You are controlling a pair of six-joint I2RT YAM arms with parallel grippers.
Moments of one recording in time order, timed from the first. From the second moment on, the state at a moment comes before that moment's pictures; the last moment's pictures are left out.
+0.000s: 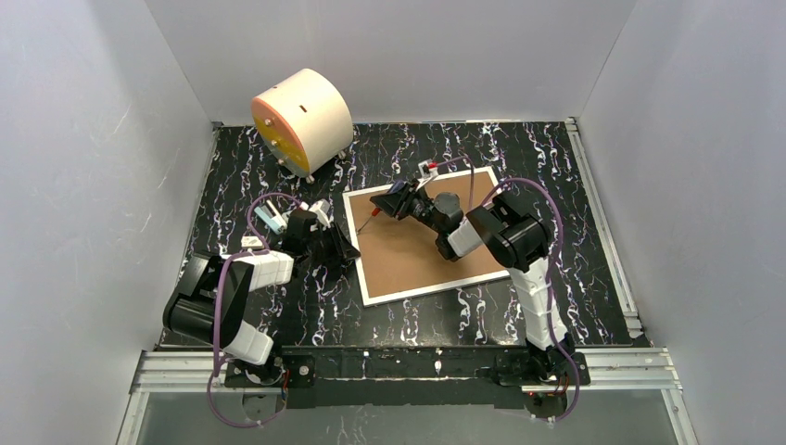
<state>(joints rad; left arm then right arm) -0.32 1.51 0.50 0.26 0.36 -0.63 0.63 2.25 0.99 1.38 -0.36 0.78</state>
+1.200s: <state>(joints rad) -0.32 1.53 0.49 0.30 0.38 -0.62 0.66 2.24 1.47 0.54 -0.51 0.52</state>
